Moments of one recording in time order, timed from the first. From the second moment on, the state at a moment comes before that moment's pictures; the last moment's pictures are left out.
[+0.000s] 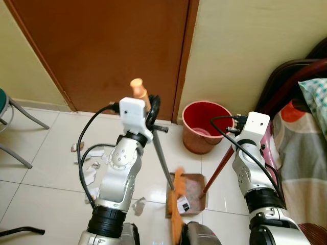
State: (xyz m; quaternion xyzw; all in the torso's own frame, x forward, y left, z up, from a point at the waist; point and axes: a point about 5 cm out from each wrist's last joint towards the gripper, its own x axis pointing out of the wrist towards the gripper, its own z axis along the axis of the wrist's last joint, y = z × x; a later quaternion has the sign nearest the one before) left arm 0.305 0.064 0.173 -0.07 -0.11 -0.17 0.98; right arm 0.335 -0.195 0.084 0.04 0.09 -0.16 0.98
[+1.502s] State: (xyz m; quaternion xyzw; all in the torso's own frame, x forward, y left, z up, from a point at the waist) left arm 0.281 0.145 0.146 0.03 -0.13 -0.07 0.99; right arm 0.319 -0.205 0.066 0.00 0.11 -0.13 0.99
